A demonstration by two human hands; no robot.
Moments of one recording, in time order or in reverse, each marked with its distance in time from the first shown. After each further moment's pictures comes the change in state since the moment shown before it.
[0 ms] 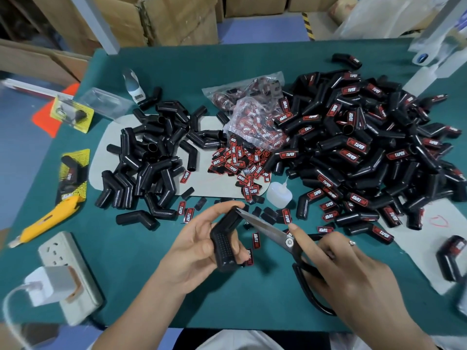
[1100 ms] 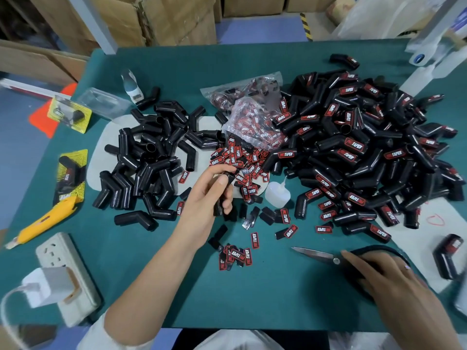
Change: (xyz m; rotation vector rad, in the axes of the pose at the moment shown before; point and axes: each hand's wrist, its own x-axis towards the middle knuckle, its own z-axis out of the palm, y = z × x) left_hand 0.058 0.010 -0.025 0.695 0.561 0.120; right_hand -0.083 0.068 0.022 -0.135 -0.299 0.338
